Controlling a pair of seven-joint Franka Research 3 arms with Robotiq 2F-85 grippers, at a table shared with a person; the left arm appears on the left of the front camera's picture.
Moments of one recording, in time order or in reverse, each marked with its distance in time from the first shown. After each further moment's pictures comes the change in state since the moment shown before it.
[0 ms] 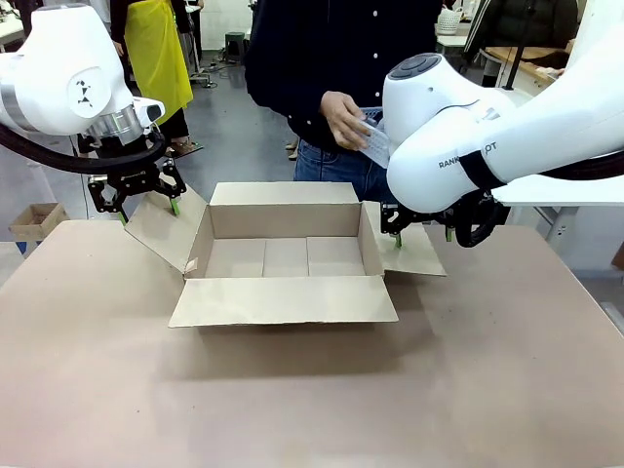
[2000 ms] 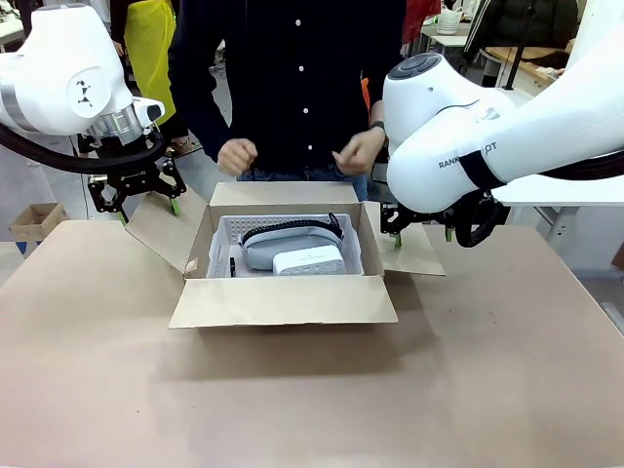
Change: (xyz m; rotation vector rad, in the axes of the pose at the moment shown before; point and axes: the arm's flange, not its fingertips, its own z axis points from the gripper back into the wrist) left arm 0.000 0.000 0.000 0.000 0.001 0.000; right arm 0.000 0.000 0.000 0.000 0.000 0.000
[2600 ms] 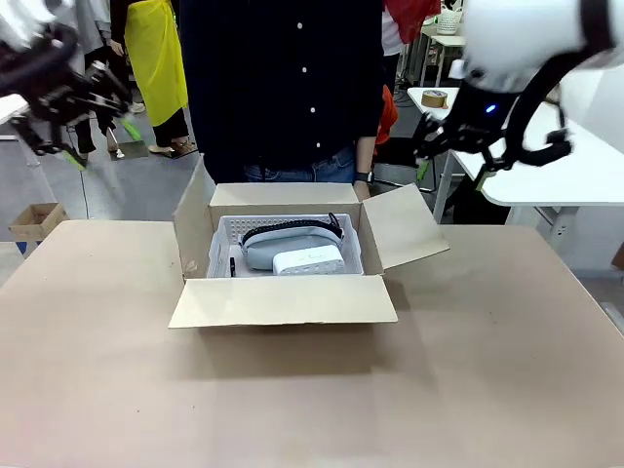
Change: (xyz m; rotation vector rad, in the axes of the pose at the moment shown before) left arm -0.041 0.084 0.162 -0.418 0.044 -0.014; right arm 0.001 -0.117 0.149 0.412 0.122 -0.085
